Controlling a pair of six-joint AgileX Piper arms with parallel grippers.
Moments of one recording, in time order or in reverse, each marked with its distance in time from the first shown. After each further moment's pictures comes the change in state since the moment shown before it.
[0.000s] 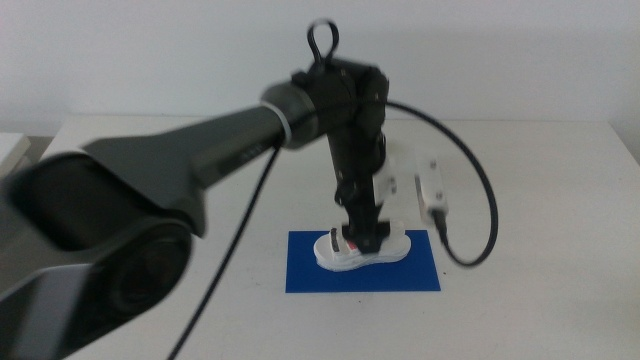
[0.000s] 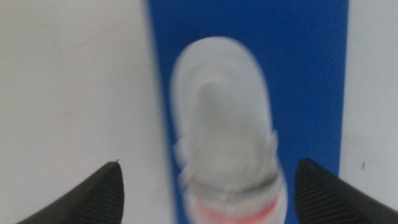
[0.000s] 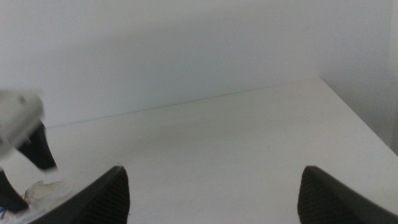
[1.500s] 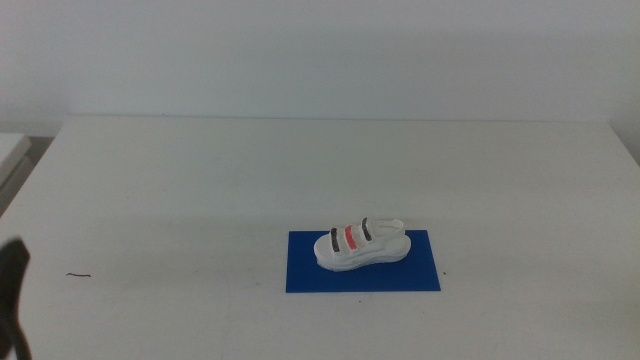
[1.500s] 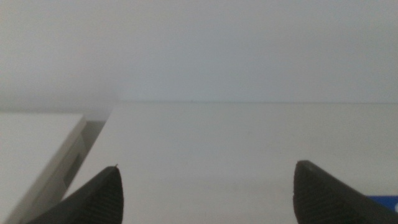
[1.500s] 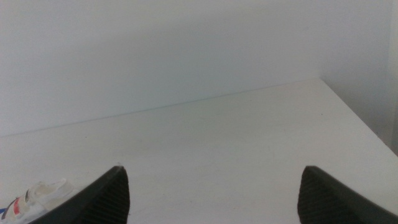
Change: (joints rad) left arm 0.649 -2.025 1.788 0.106 -0.988 -1.017; right arm 0.000 0.000 0.000 0.000 0.000 0.000
